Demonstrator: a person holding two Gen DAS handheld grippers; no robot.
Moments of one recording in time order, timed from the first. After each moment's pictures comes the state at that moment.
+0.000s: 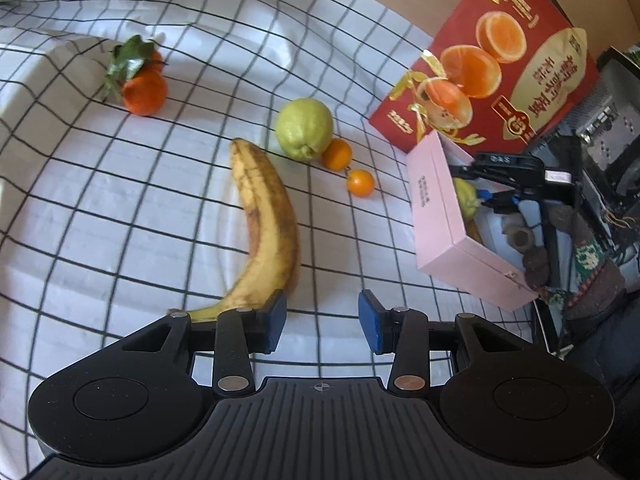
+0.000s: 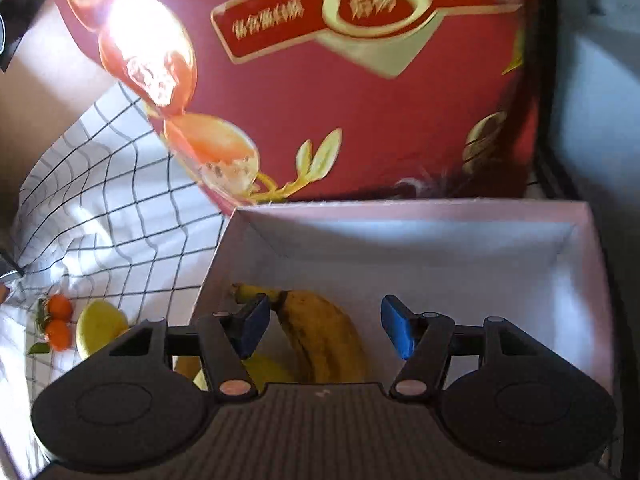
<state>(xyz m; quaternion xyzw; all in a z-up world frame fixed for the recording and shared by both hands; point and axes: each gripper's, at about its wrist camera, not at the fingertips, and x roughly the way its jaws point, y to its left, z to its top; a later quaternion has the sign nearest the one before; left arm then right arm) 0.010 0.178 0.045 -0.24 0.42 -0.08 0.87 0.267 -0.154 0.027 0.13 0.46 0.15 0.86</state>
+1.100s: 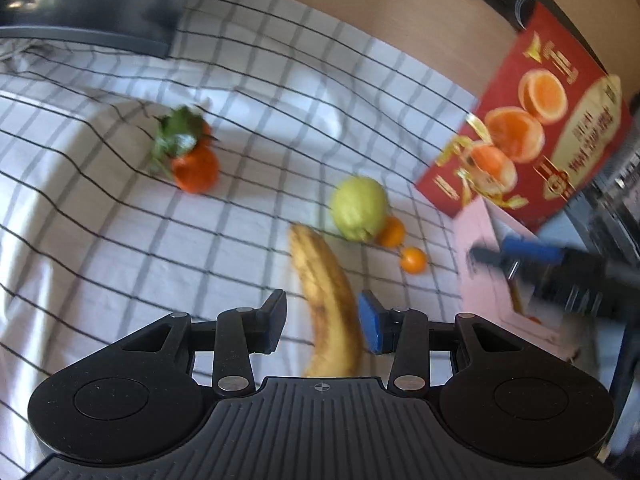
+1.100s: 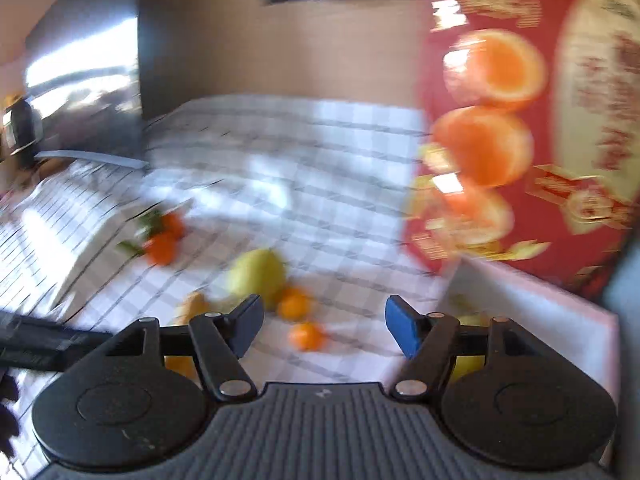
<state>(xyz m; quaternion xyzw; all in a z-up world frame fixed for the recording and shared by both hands) 0.037 0.216 0.063 -0.22 0.37 -0.02 0.90 0.118 -0.001 0.082 -0.09 0.32 0.26 0.90</state>
